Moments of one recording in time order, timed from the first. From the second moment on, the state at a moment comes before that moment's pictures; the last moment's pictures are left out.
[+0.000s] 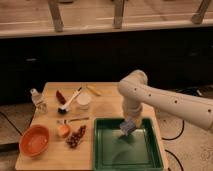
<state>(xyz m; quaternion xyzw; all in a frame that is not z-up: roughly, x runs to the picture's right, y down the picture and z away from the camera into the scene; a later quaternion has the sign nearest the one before) 0.144 0.171 0.732 -0.37 -0.12 -0.40 0.83</state>
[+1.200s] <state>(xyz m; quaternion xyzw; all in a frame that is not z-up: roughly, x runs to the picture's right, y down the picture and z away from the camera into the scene) 0.144 0.170 0.727 -0.37 -0.13 -0.42 0.82</state>
